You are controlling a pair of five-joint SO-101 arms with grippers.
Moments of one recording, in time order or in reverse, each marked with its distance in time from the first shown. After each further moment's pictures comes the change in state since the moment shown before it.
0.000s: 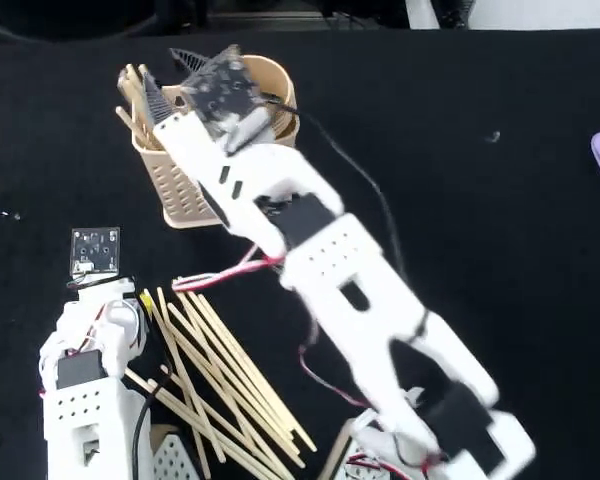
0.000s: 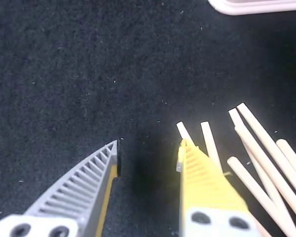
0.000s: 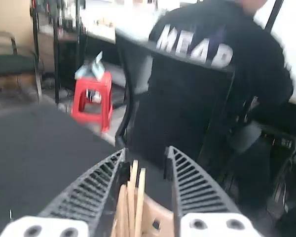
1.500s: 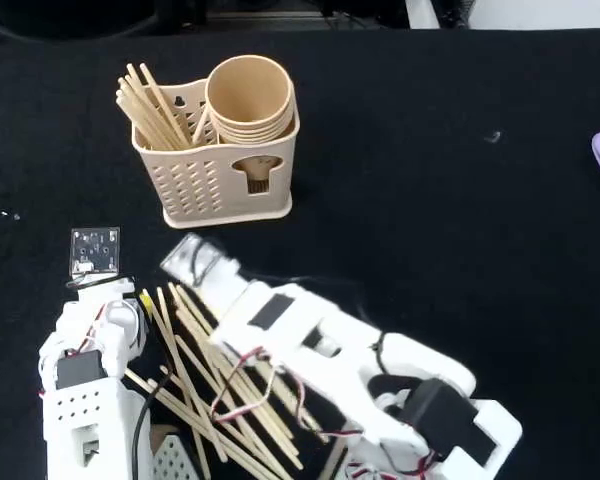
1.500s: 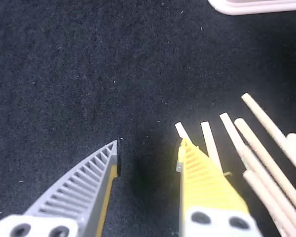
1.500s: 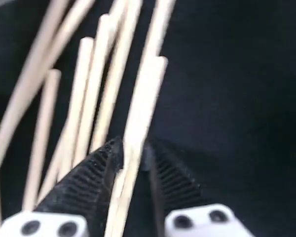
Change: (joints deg) left arm 0.0 0.0 0.0 0.0 0.0; right arm -10.5 6.2 39.2 24.6 -5.3
